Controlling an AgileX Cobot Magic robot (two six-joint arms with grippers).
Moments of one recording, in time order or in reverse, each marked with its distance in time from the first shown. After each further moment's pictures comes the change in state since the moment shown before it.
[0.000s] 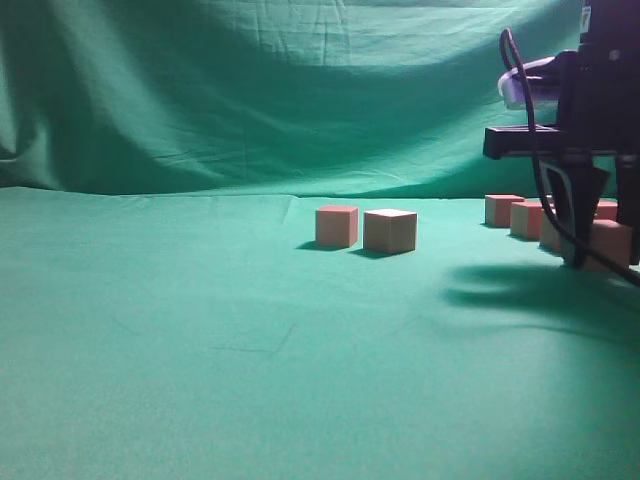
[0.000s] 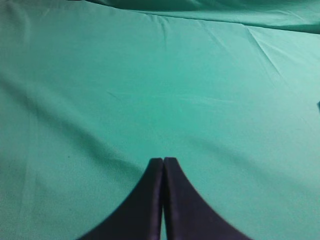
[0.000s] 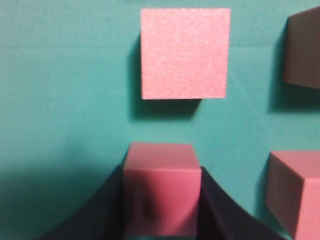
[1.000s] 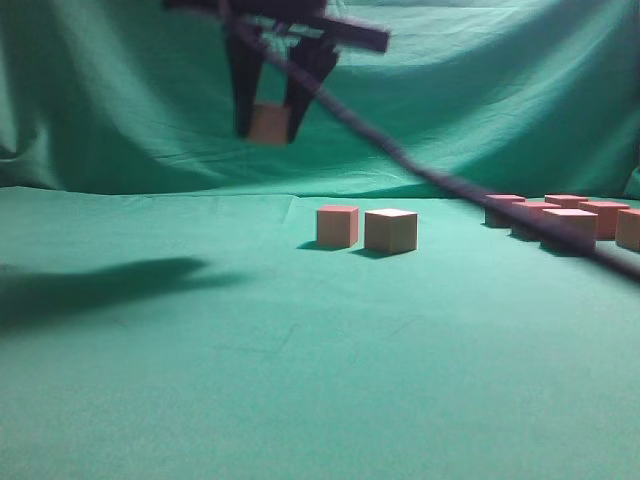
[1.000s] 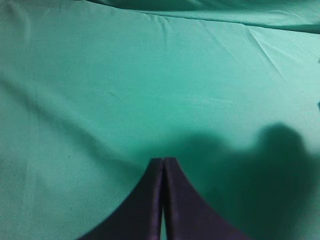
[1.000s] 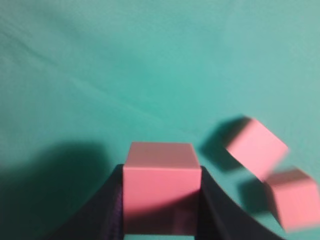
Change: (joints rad) left arm 0.000 0.000 0.000 0.000 0.000 0.000; right arm 0.368 0.321 -0.898 0.103 0.433 -0.091
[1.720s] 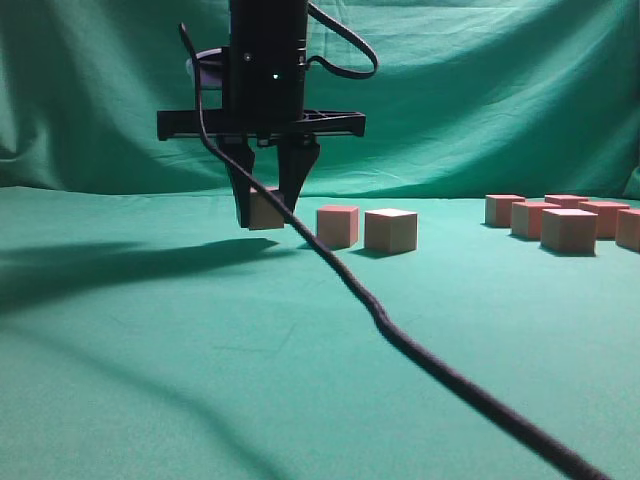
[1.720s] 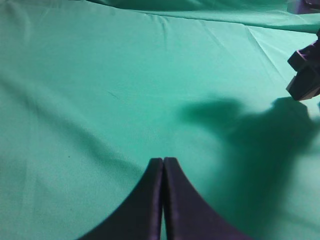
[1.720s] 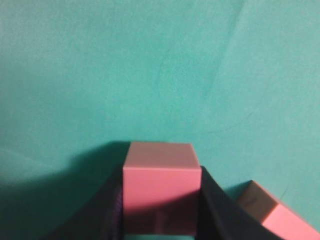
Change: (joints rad) left arm 0.000 0.000 0.000 0.000 0.000 0.000; right arm 0.025 0.264 -0.221 -0.143 0.007 0.100
